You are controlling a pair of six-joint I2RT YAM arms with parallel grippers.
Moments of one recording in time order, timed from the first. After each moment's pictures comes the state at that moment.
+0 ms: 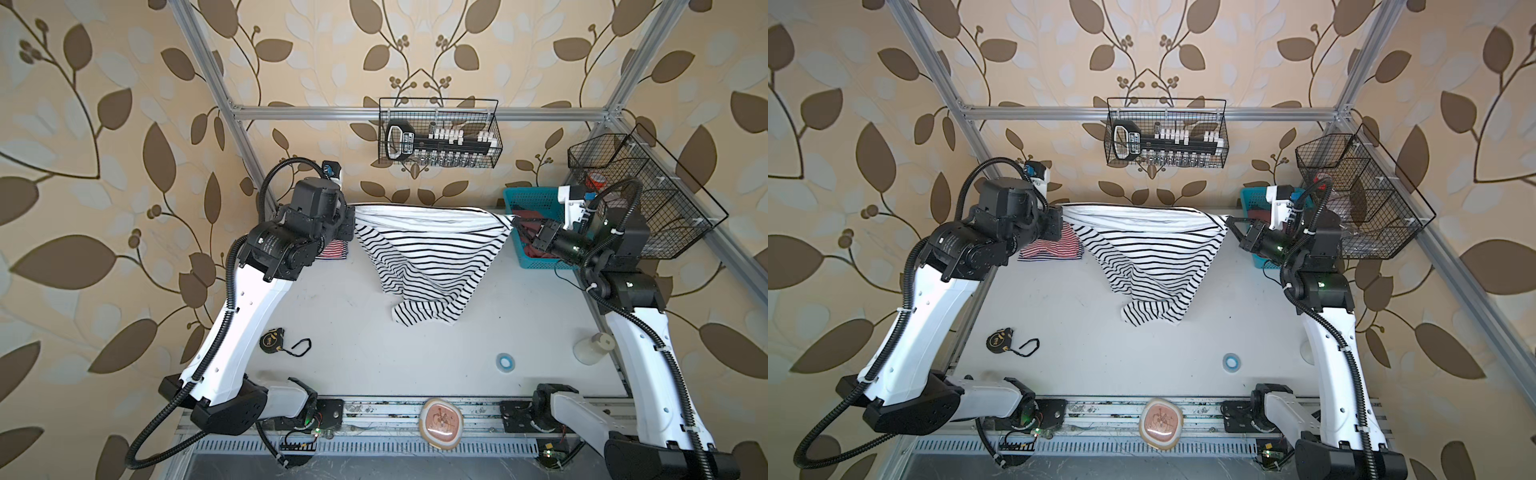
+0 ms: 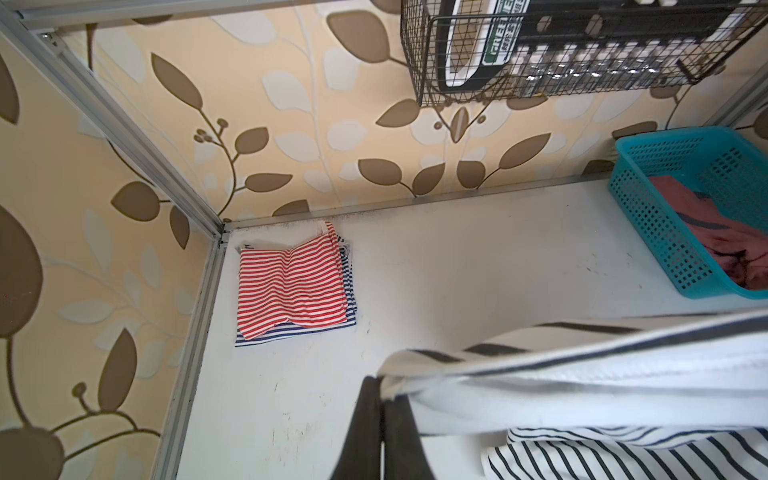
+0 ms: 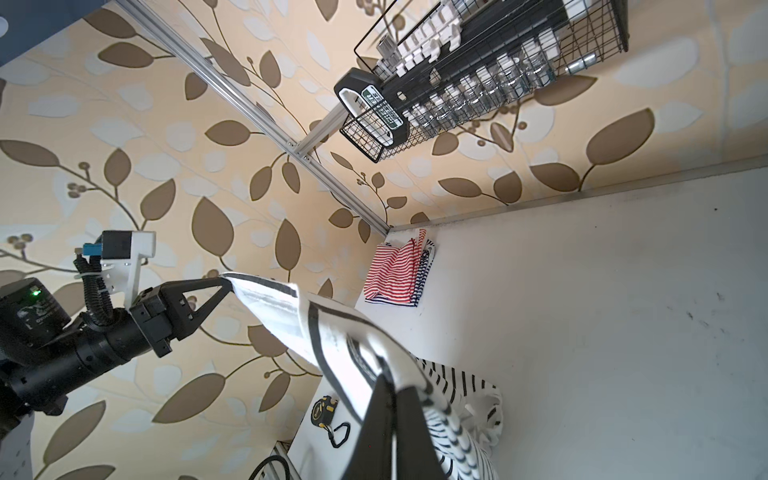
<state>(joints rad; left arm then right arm) -0.47 1.32 1.85 -1.05 -0.32 -0.16 -0.08 1.03 1.24 -0.43 -0.73 0.58</state>
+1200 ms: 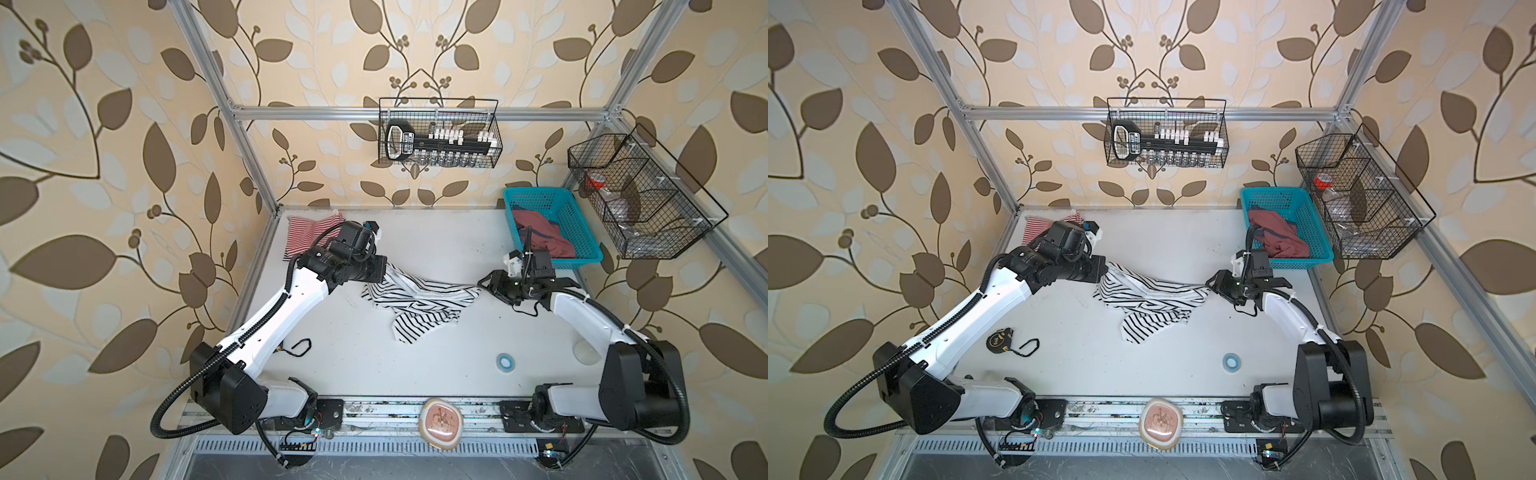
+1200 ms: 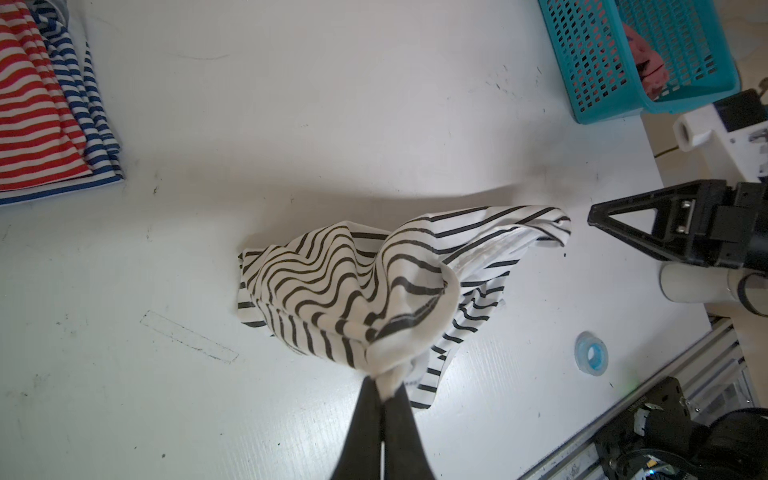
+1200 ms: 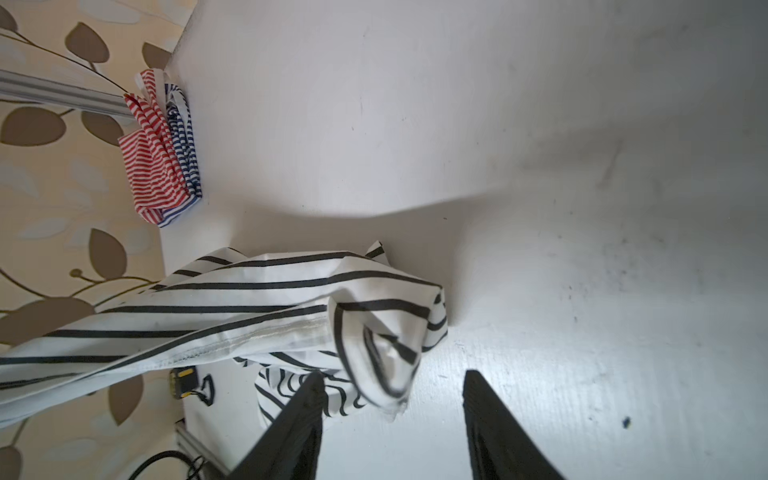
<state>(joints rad) -0.49 1.34 1.29 -0.81 0.15 -0.35 0.06 1.31 0.81 -0.44 -0.39 0.52</state>
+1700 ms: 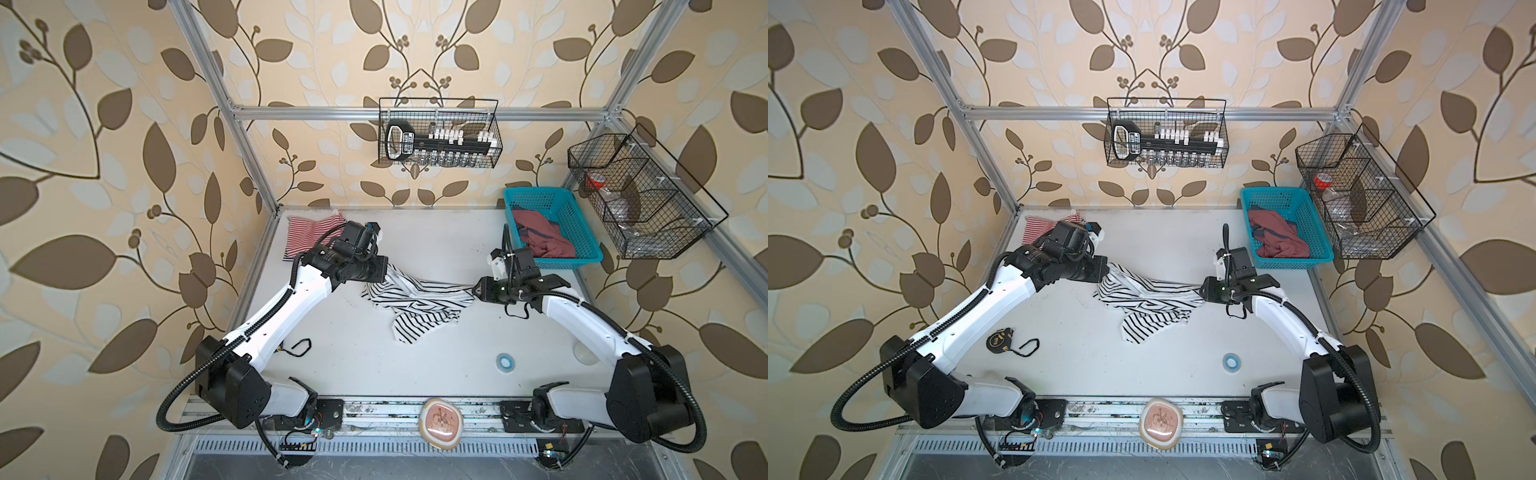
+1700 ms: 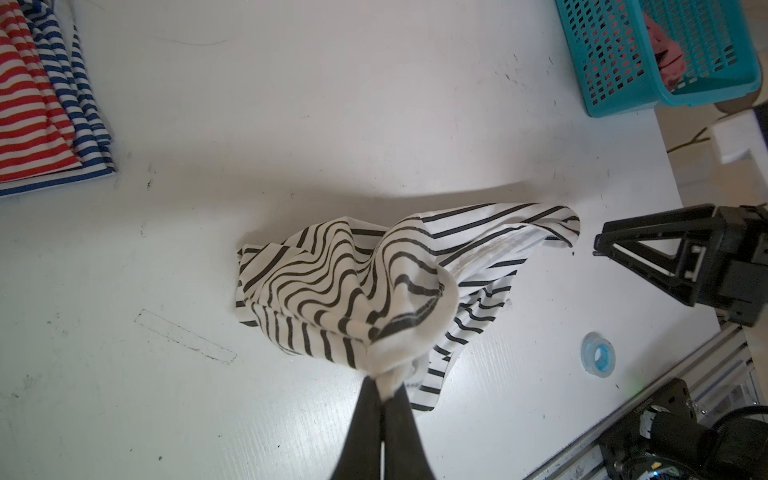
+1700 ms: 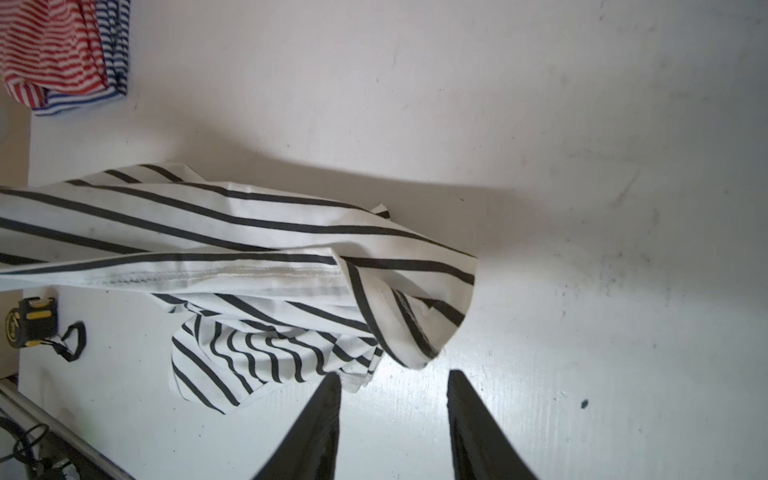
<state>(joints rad) -0.49 1.37 1.29 -0.81 0.15 -0.35 0.24 1.33 0.87 -0.56 -0.21 0.33</state>
